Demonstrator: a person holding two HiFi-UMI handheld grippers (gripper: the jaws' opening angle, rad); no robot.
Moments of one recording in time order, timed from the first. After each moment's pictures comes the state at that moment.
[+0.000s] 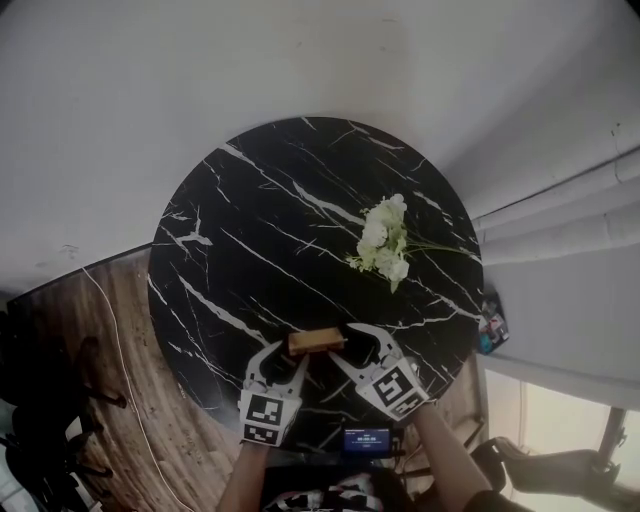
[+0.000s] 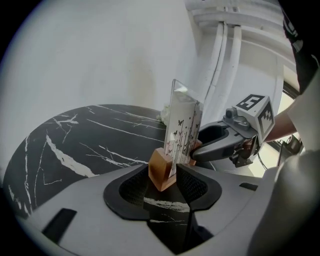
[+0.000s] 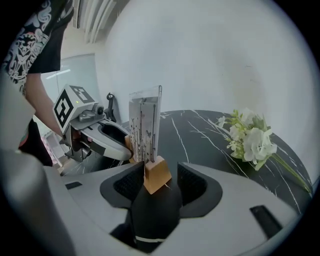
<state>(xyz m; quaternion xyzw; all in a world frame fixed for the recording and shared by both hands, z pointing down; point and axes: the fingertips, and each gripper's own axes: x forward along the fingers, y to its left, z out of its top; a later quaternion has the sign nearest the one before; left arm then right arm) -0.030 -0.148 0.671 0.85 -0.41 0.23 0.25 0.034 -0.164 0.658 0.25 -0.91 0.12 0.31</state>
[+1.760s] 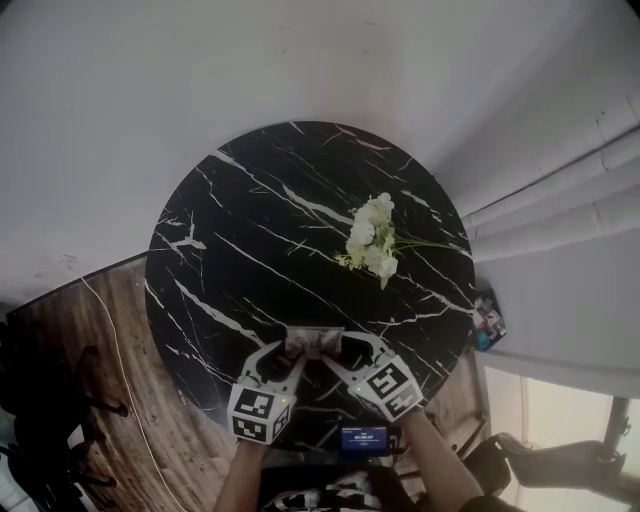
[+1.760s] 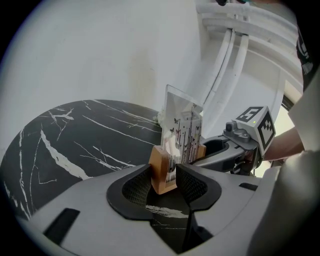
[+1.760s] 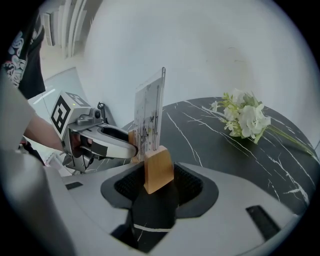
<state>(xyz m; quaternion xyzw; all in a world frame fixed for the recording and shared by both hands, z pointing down) -0.023 -0.149 0.655 0.85 -0.39 0.20 0.30 0.037 -0.148 0.662 0.28 -0.88 0.23 0.29</state>
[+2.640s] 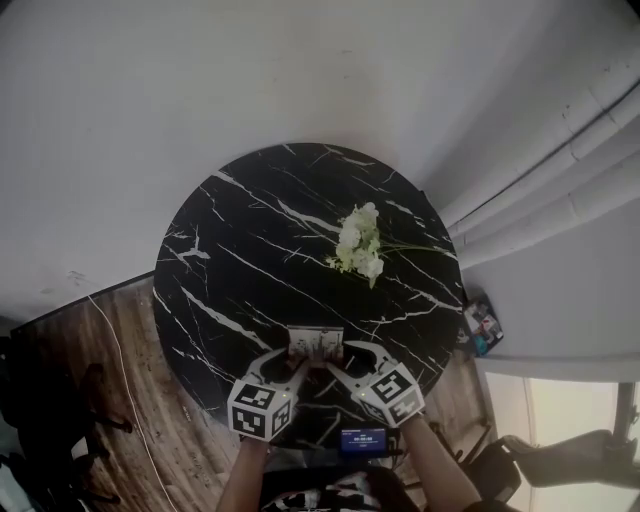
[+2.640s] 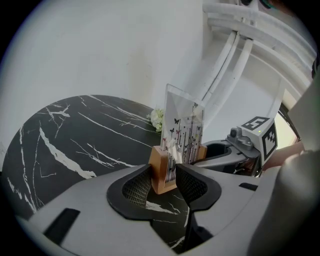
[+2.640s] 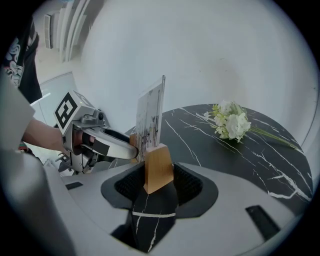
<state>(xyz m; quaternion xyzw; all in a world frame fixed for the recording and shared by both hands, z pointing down) -0.012 -0.130 0.630 0.84 -0.36 0.21 0.34 0.050 -0.126 0.631 0.32 -0.88 0.23 0.27</state>
